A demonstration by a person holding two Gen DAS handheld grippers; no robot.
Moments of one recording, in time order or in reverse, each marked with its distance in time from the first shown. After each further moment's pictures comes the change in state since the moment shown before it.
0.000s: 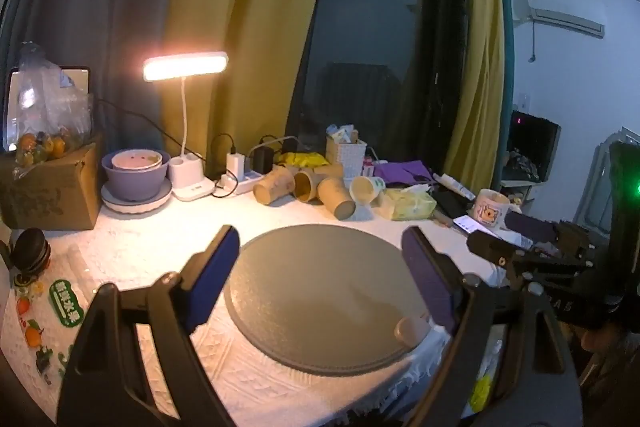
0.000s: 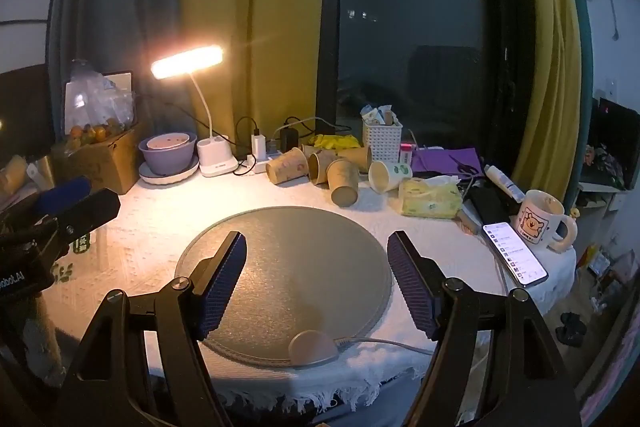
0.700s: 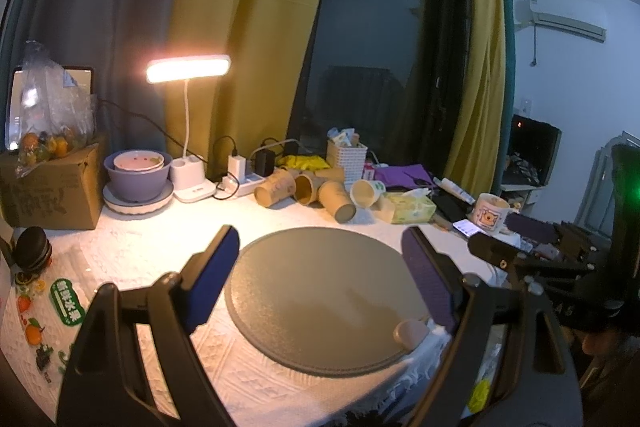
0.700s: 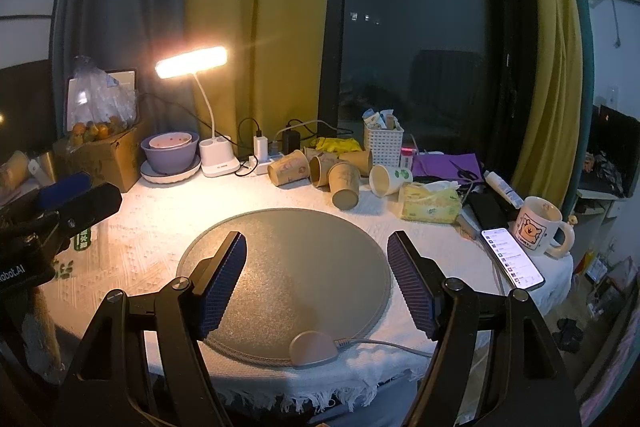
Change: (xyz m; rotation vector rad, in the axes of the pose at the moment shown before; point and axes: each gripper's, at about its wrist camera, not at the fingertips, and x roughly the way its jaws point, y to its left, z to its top) left arm -0.005 0.000 0.002 -0.008 -0.008 0.003; right arm -0.004 0.001 0.002 -0.012 -0.004 0.000
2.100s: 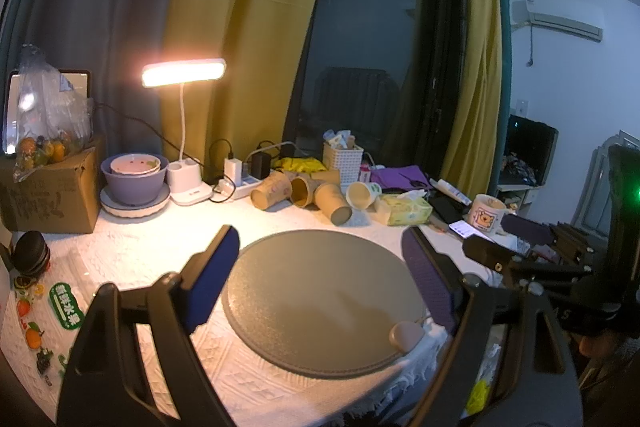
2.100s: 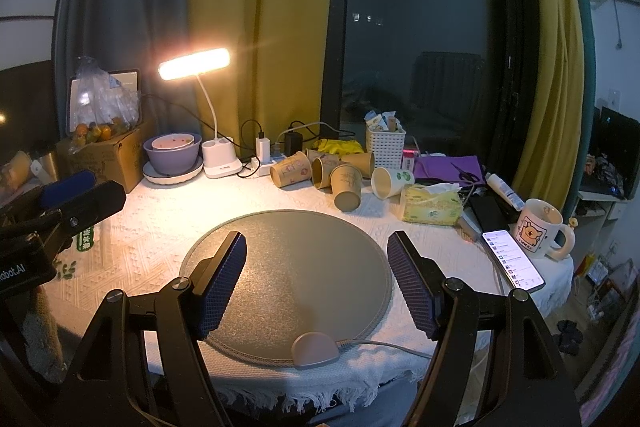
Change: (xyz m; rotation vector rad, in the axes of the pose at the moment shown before) left arm 0.000 -0.006 0.005 0.001 -0.001 -0.010; right arm -0.004 0.005 0.003 -0.006 -0.003 -0.002
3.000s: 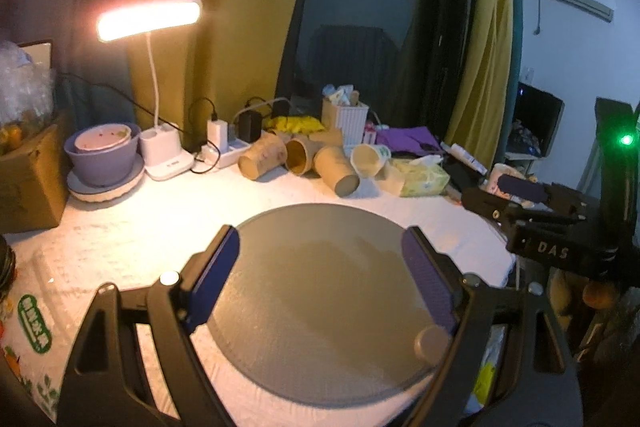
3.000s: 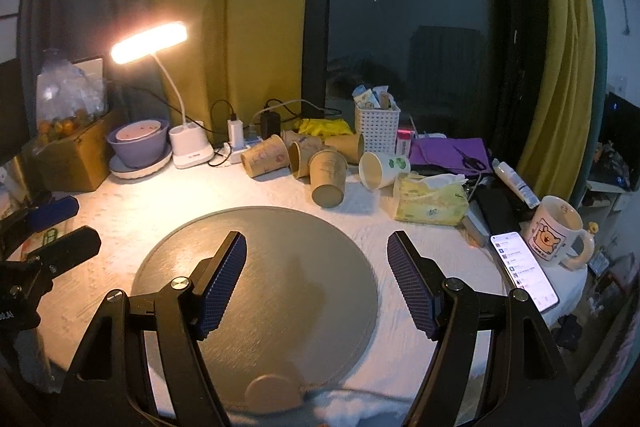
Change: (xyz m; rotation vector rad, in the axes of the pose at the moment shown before) left arm 0.107 0.014 0.002 0.012 0.177 -0.021; right arm 0.096 -0.038 0.021 0.016 0.100 -0.006
